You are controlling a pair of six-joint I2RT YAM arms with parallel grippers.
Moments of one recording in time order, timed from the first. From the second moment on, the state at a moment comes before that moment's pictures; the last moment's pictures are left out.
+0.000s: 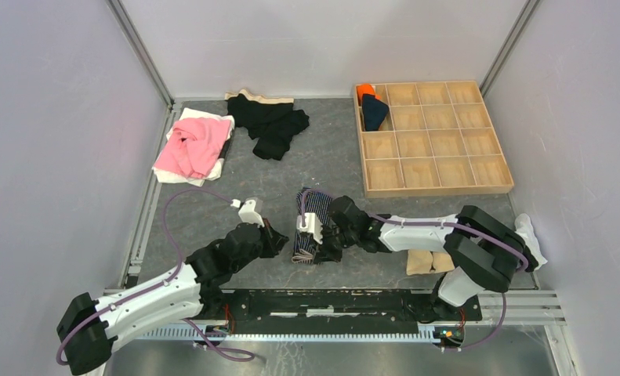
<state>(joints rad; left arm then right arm) -0.91 0.67 0.26 -0.13 -0.26 -0.87 0.99 1.56 0.69 0.07 -0.50 -0.30</state>
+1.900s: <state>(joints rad) -0.99 1.02 0.12 0.41 -0.14 -0.75 0.78 1.80 0.82 0.09 -0.74 0.17</state>
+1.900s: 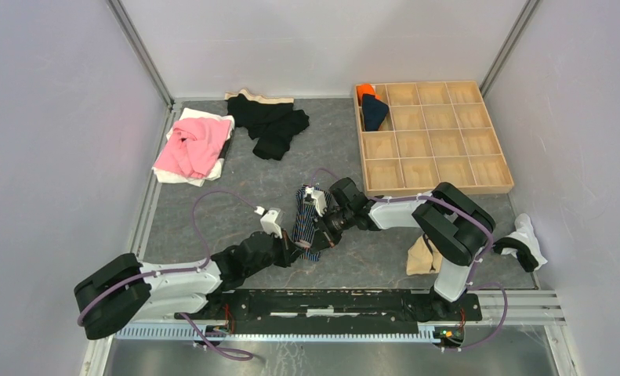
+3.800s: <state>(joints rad) -0.99 1.32 0.08 0.82 -0.30 -0.89 0.78 1.73 0.79 0.07 -0.67 0.13</state>
